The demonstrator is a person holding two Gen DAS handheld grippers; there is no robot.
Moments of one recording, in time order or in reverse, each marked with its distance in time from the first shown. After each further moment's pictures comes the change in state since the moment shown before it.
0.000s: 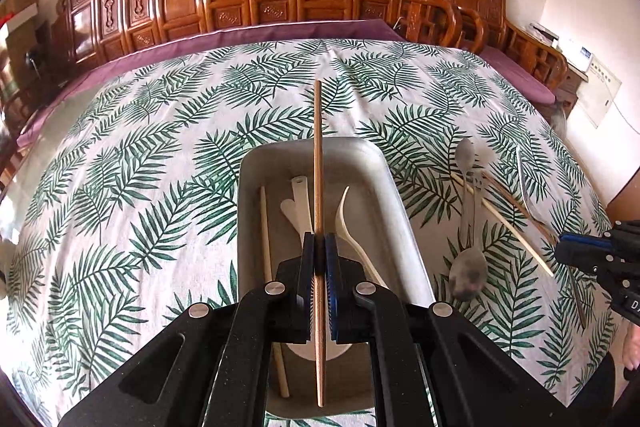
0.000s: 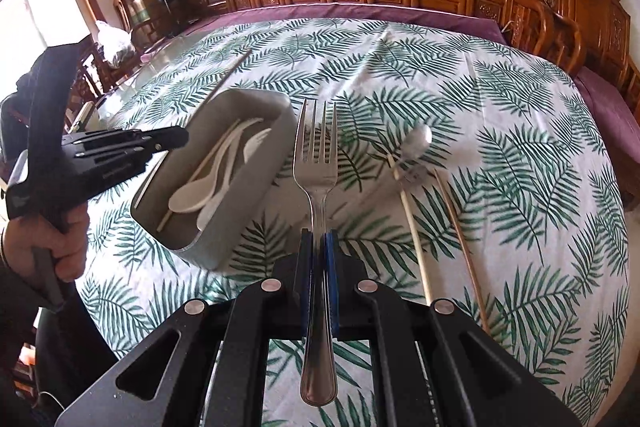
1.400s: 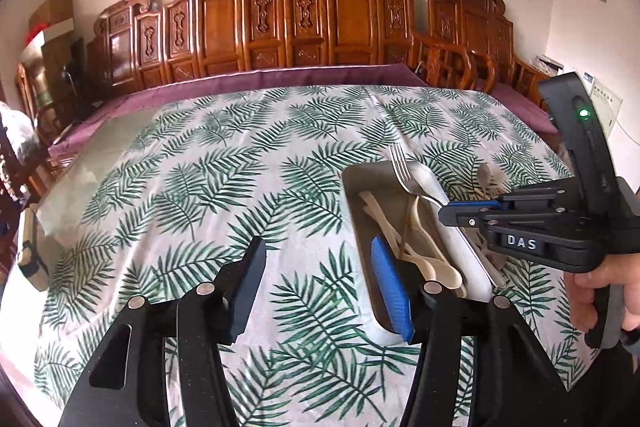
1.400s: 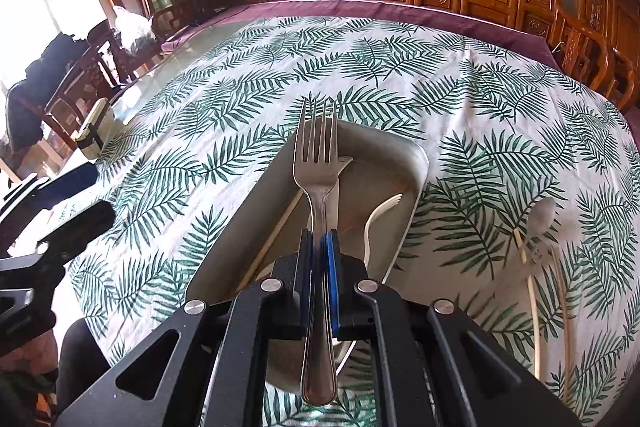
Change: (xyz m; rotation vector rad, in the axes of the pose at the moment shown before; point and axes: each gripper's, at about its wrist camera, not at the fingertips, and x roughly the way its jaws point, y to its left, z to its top) left arm -0.090 0.072 -0.036 -0.021 -0.170 0.068; right arm 0.076 0.108 0.070 -0.051 0.028 0.050
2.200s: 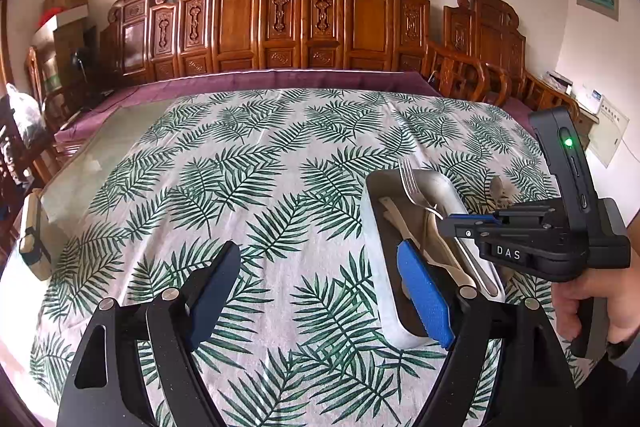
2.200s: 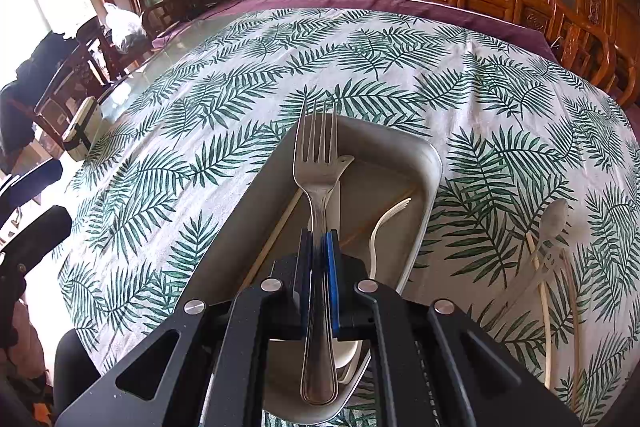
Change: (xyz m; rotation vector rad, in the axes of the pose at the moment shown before) left arm -0.001 0.020 -0.002 -0.053 -0.007 0.007; right arm 0.021 0.003 0.005 0.011 0.017 -0.025
